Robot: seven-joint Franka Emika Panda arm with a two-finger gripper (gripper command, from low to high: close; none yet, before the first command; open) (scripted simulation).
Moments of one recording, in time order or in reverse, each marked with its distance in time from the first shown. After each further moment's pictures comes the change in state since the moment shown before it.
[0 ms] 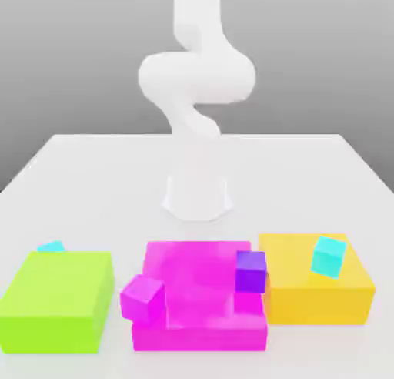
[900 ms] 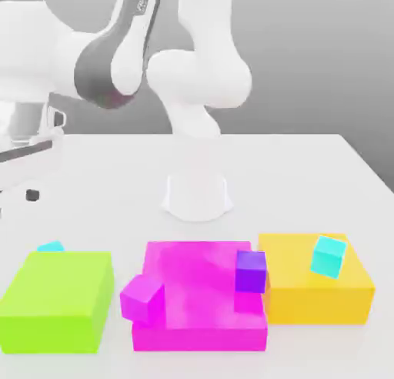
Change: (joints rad) arm -0.608 0.620 -0.042 -0.355 -0.013 0.398 1.191
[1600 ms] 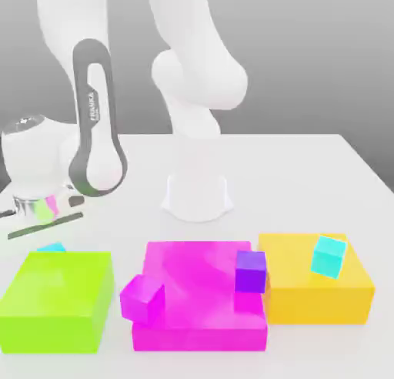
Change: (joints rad) arm -0.182 0.437 0.015 -0.055 0.104 0.324 0.270
